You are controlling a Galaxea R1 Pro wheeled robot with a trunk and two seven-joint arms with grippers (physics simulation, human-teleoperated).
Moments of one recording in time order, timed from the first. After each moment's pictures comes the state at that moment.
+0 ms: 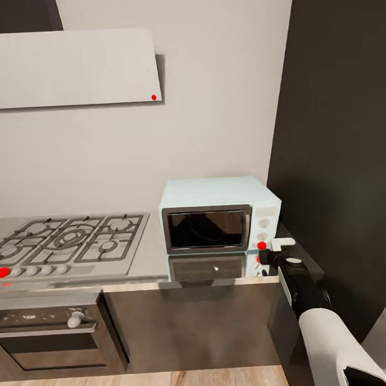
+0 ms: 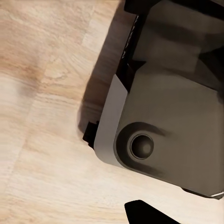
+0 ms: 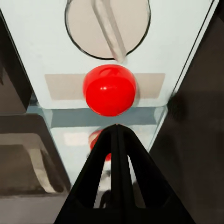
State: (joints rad) left arm -0.23 -0.05 -0.34 0.00 0.69 -0.04 0.11; right arm -0.76 0.06 -0.35 -0.79 0.37 0.32 0.15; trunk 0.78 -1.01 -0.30
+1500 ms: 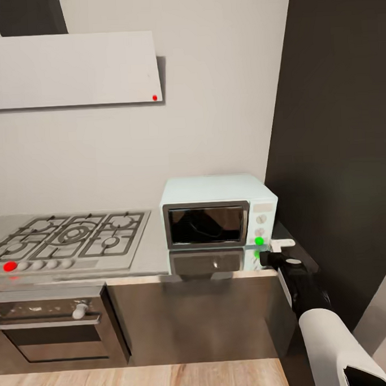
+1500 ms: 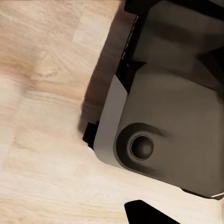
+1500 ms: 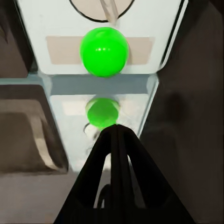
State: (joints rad) left arm -0.23 -0.06 -0.34 0.00 0.69 -0.04 0.11; right arm -0.76 0.06 -0.35 -0.78 0.38 0.32 0.14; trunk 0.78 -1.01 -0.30
